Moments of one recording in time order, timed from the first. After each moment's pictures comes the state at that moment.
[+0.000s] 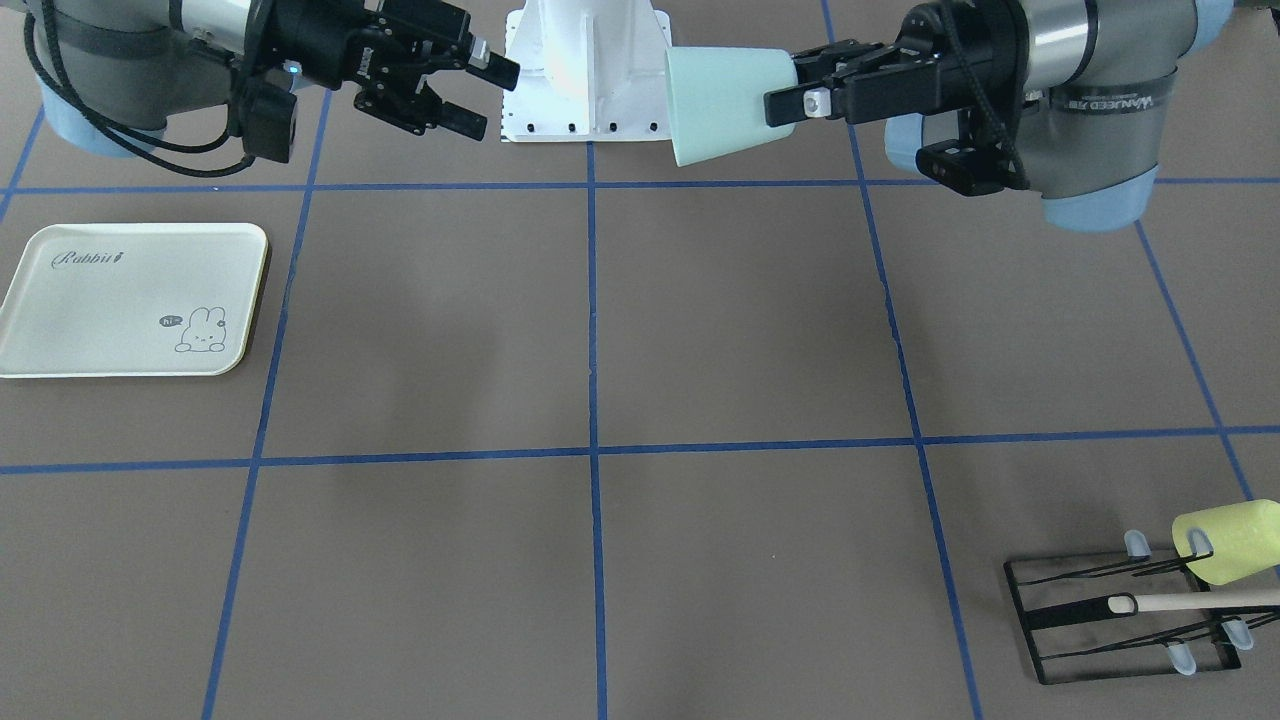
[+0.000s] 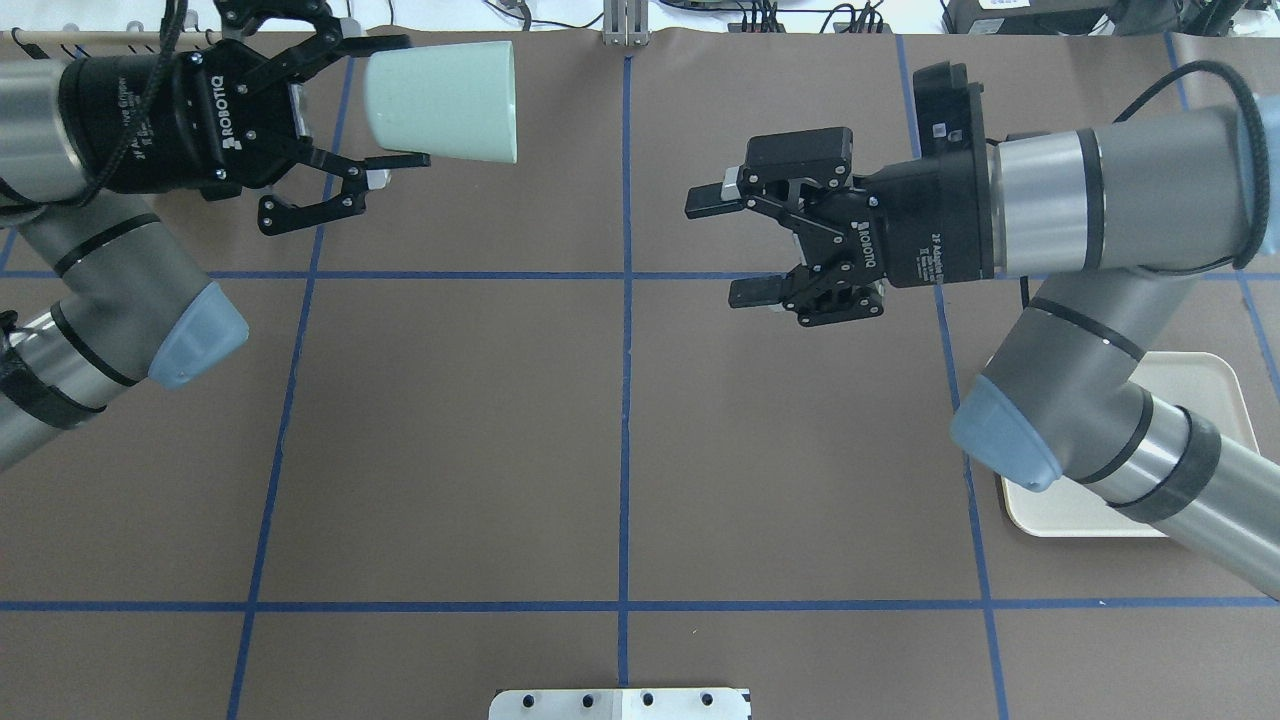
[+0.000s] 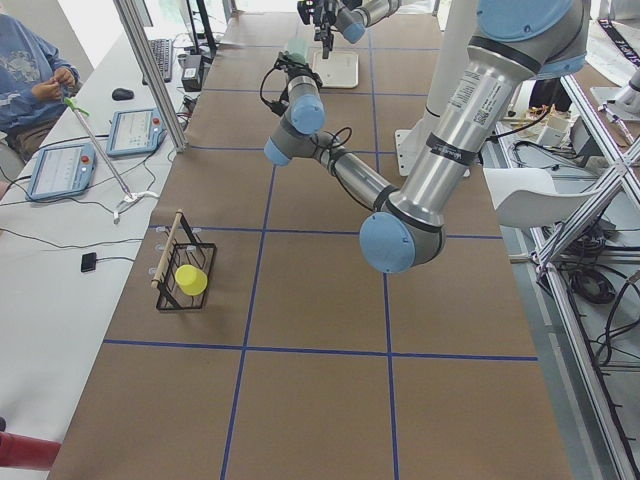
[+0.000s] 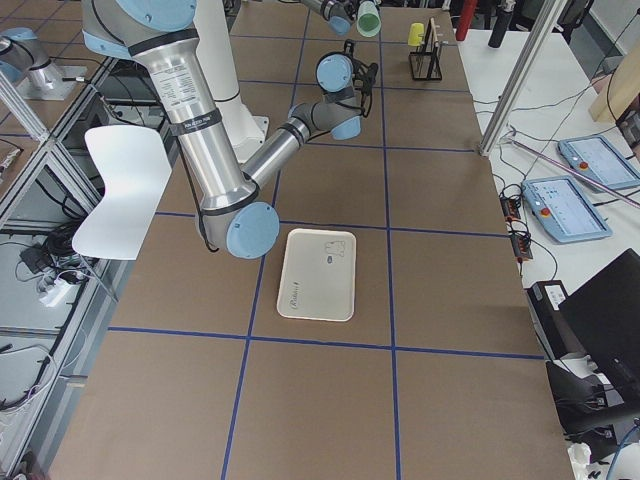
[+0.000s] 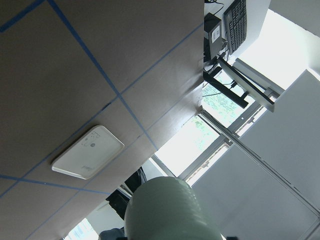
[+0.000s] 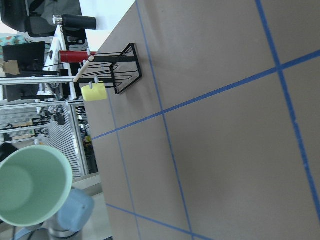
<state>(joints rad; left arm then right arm) -0.89 -2.05 -1.65 -3.41 -2.02 -3.18 0.74 -1.14 1.87 -0.30 2.13 2.14</state>
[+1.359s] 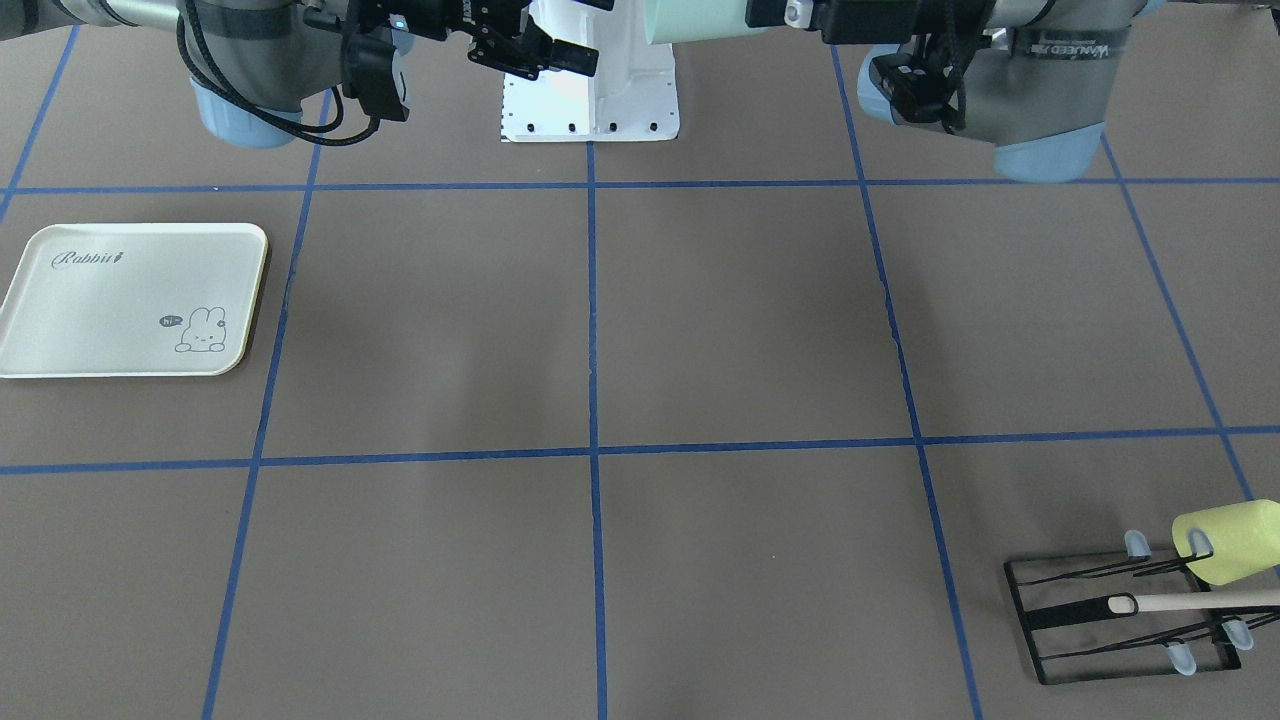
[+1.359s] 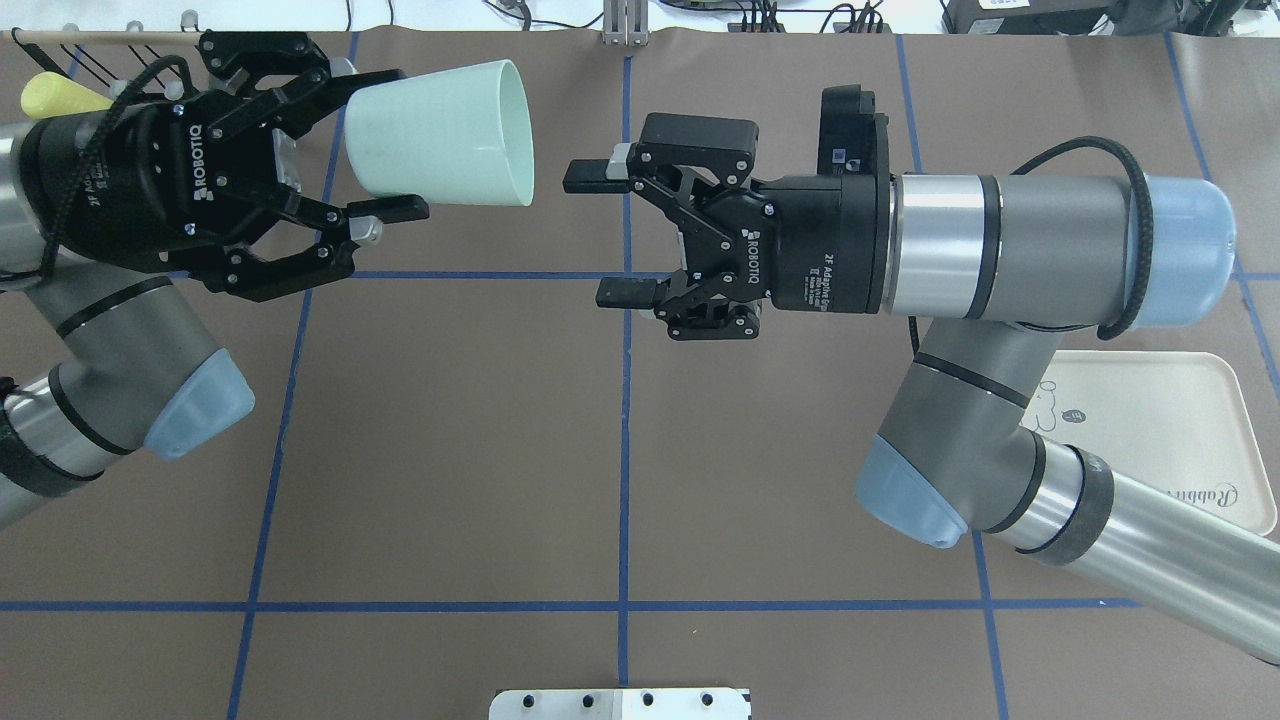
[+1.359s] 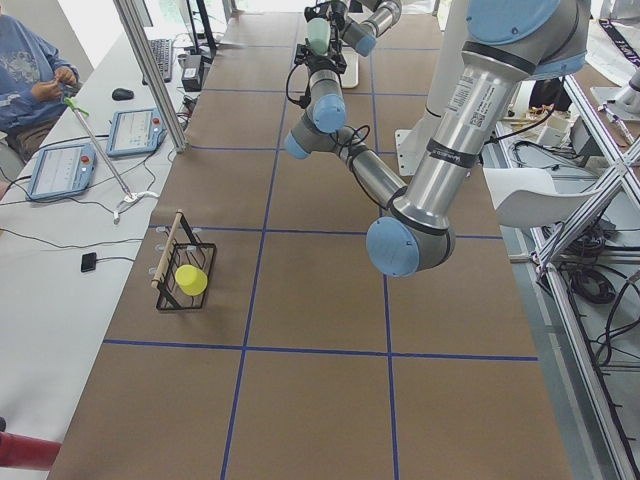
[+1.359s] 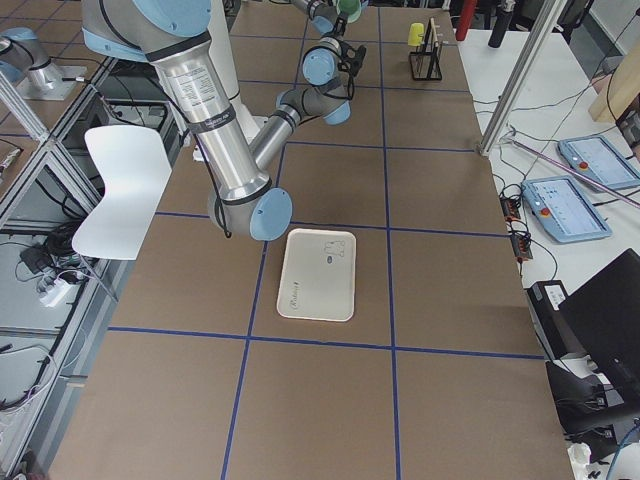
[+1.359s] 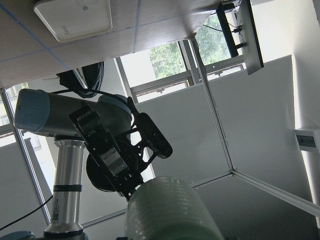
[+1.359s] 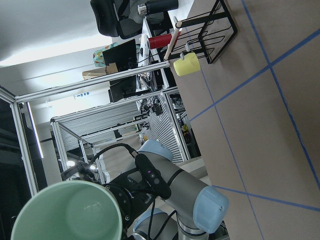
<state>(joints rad) -0.81 -2.02 -1.78 -3.39 -1.96 -3.43 0.64 -1.02 1.83 -0.21 1.94 2.23</state>
